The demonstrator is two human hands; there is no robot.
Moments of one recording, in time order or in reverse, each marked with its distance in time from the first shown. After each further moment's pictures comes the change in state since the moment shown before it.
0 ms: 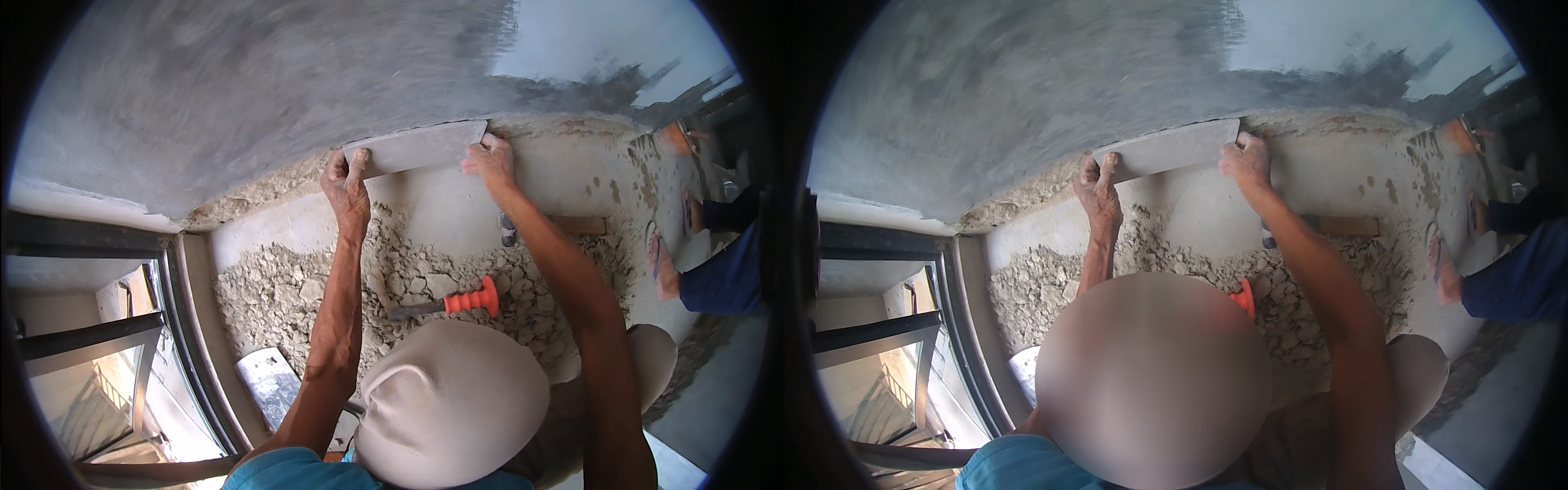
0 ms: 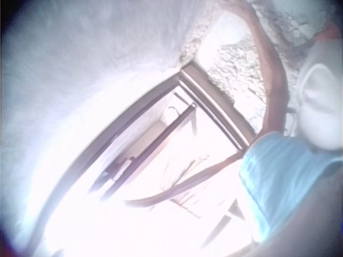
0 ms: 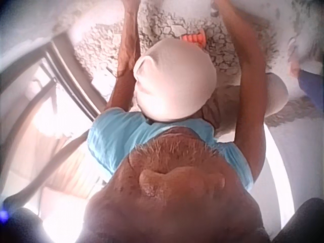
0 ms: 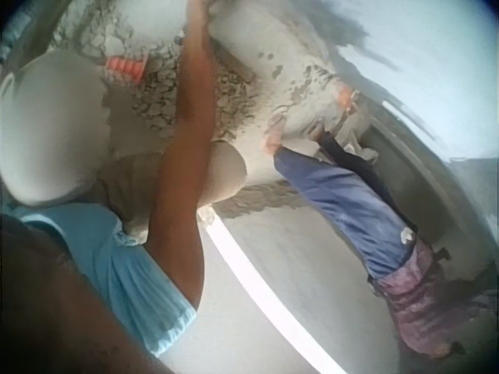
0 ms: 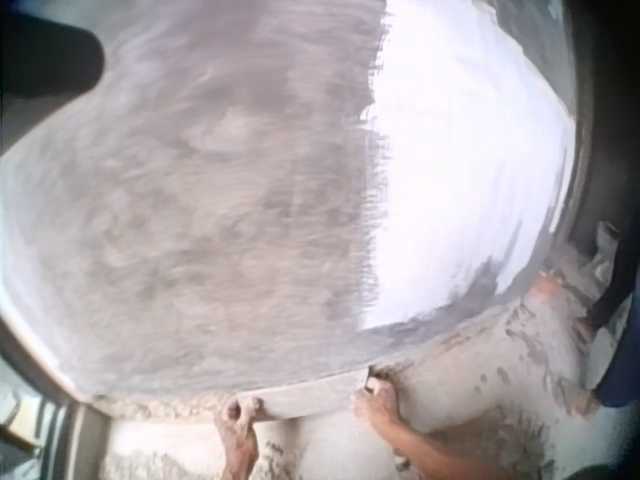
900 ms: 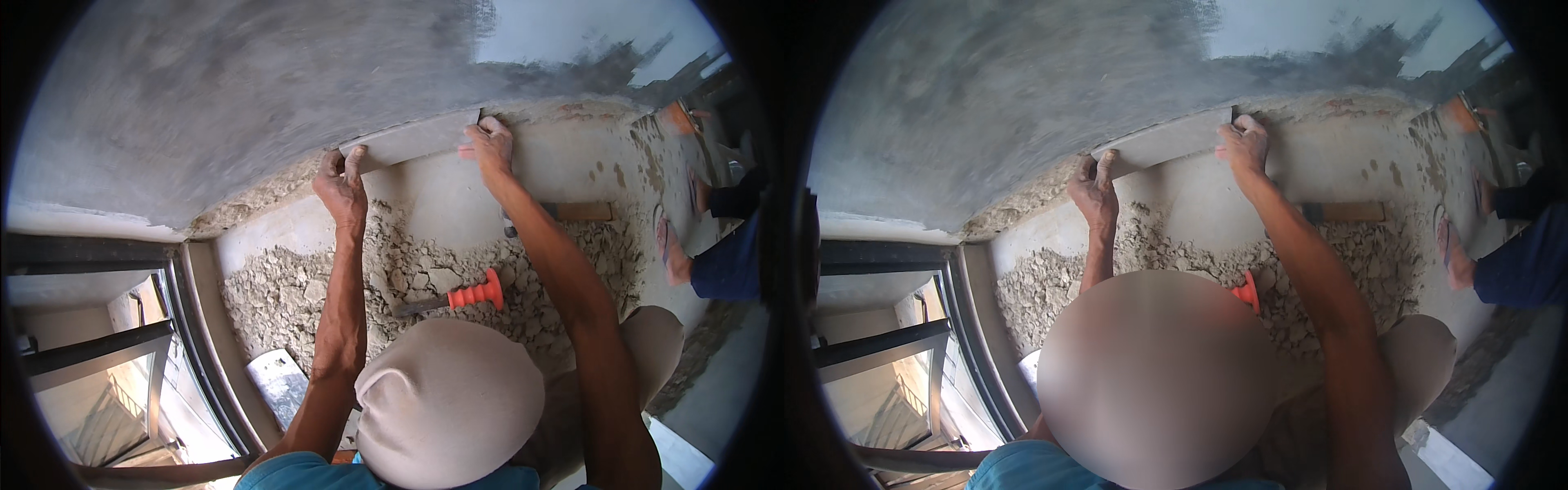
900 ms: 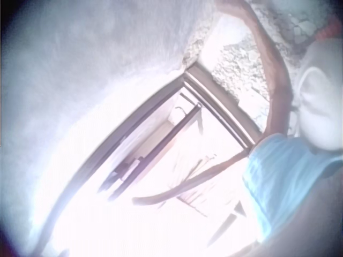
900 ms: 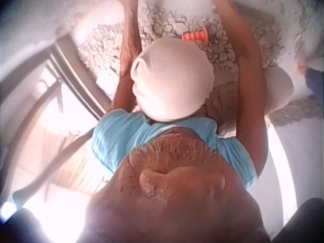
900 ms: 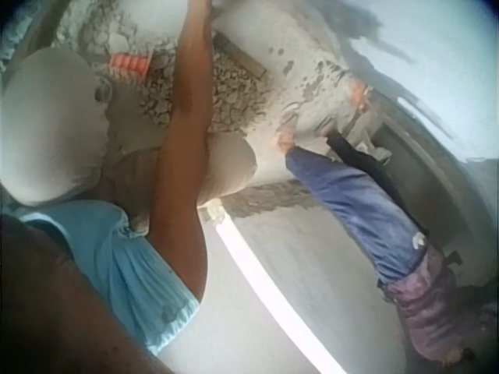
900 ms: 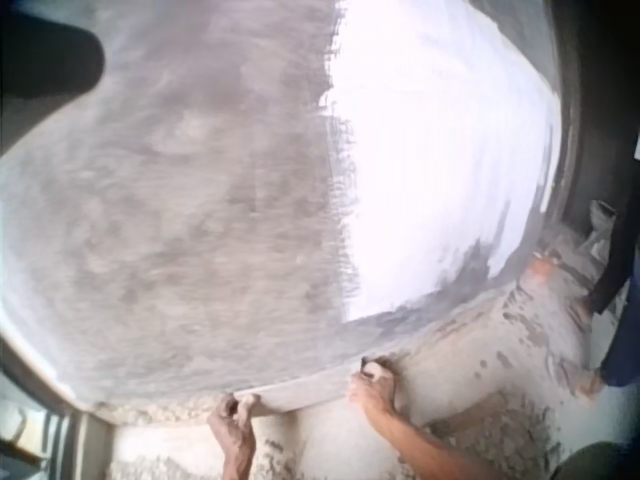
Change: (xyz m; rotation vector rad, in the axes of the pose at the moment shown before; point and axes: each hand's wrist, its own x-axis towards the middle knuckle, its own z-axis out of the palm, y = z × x) left_hand 0.003 0.010 0.001 0.568 0.119 0.146; right_hand 0.003 -0.007 0.009 0.150 0.143 0.050
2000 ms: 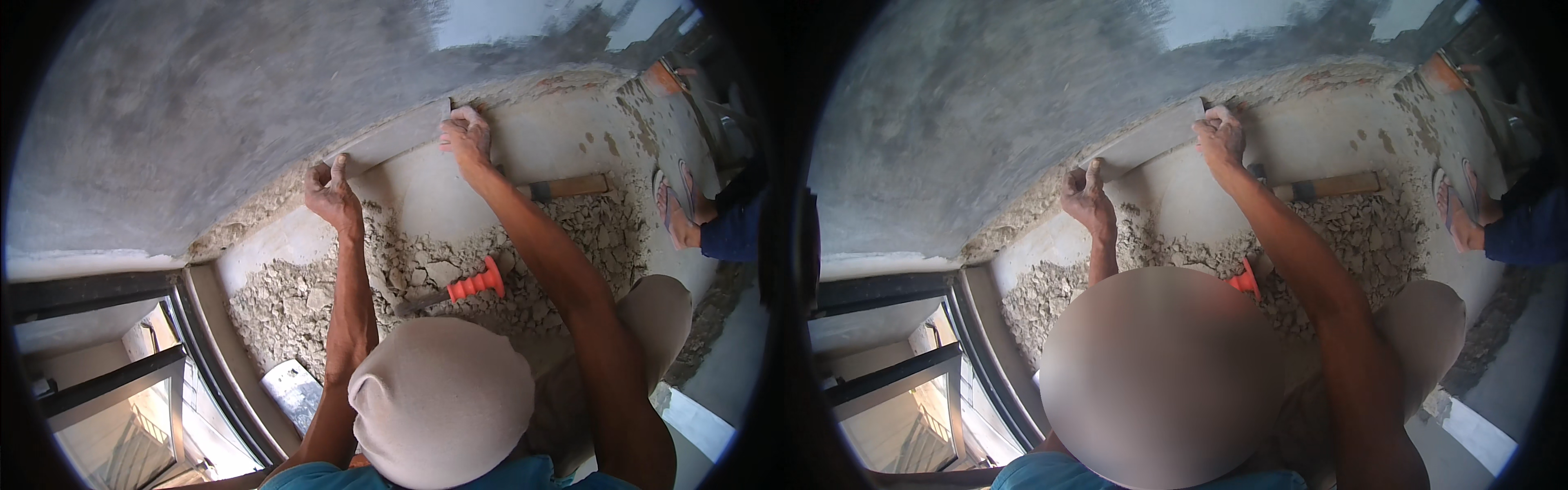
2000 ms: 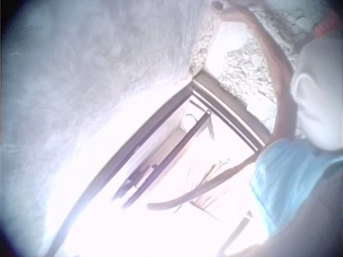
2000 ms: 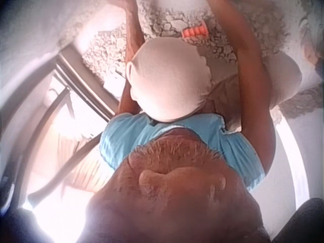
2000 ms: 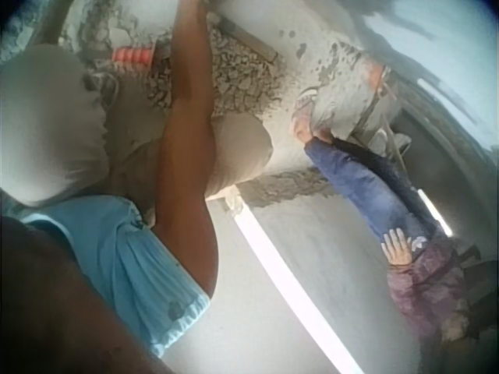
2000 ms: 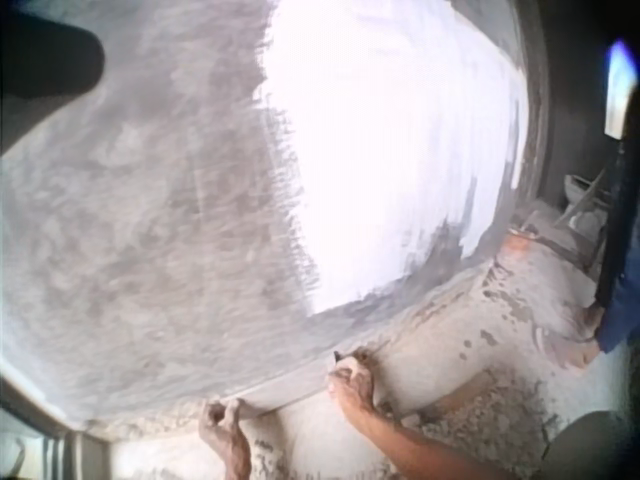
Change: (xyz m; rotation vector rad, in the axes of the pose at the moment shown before) left_hand -0.010 -0.037 0.020 -0.193 0.140 0.069; right_hand -0.003 0.021 0.007 -0.018 0.070 -0.015
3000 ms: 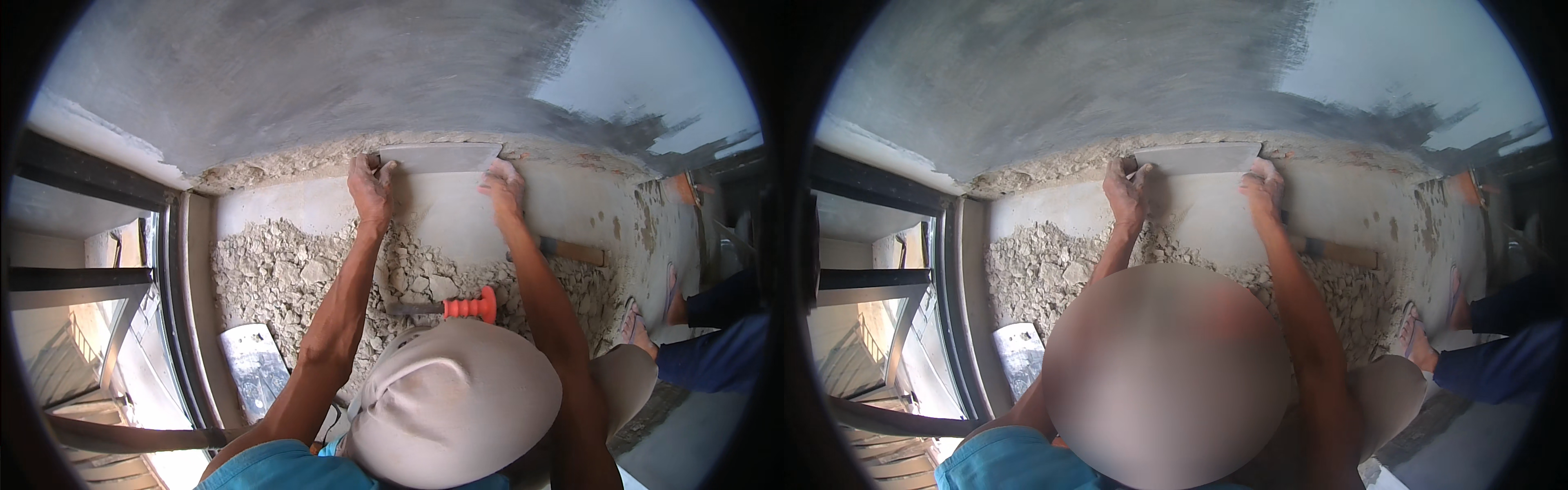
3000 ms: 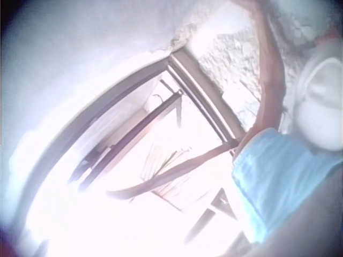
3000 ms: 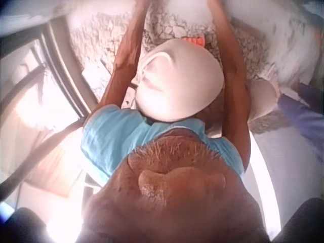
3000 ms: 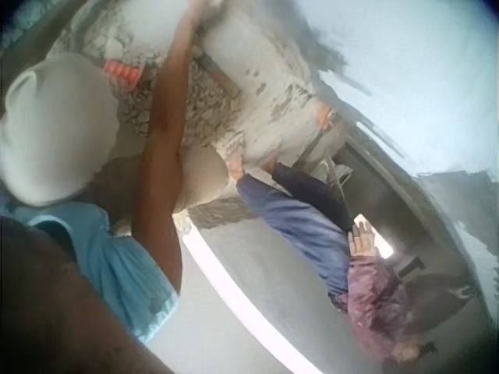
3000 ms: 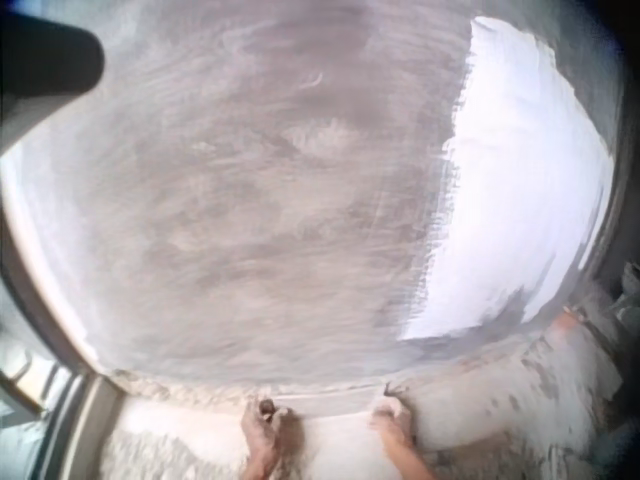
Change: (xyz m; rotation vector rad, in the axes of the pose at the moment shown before) left_hand -0.011 -0.003 -0.013 0.272 -0.071 -0.062; right_hand -0.002 0.030 -0.021 -0.076 -0.192 0.021
